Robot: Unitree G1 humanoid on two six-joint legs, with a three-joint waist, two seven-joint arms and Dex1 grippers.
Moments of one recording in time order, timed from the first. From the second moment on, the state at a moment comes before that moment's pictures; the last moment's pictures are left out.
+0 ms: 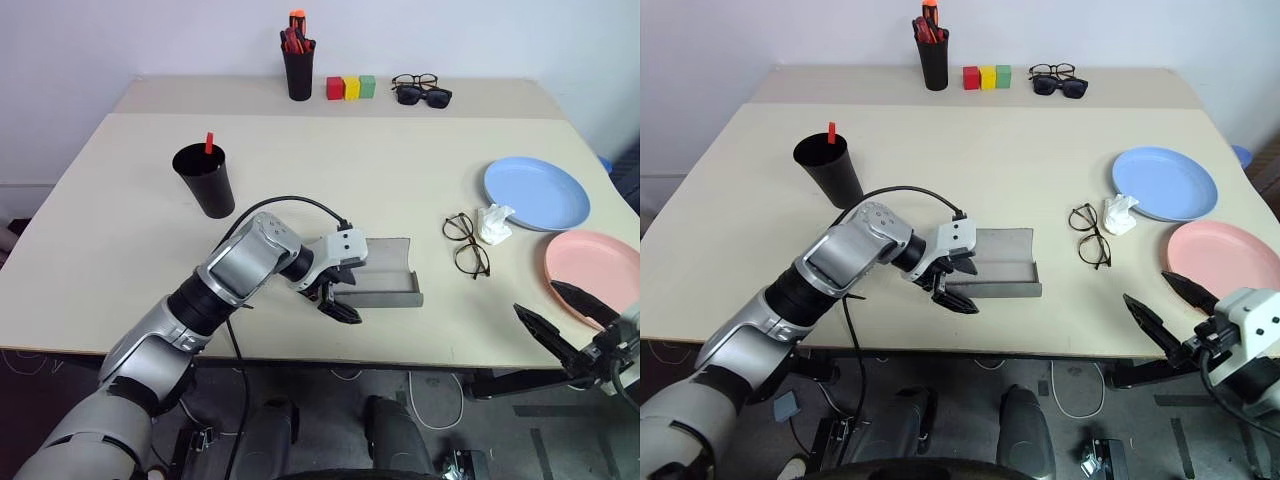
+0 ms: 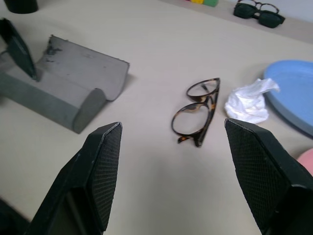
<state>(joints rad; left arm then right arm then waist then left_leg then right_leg) -0.85 0.42 -0.57 -0.04 -0.13 0.89 -1.24 0.47 -0.60 -0.67 -0.44 0.58 0.21 0.82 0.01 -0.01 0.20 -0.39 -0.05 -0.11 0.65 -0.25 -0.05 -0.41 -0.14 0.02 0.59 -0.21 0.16</state>
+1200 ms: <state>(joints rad) -0.56 0.69 -0.15 -0.35 -0.54 0.54 -1.34 -0.56 -0.80 -0.13 0.66 0.37 0.36 1.20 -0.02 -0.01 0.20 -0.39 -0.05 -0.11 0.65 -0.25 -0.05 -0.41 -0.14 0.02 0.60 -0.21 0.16</state>
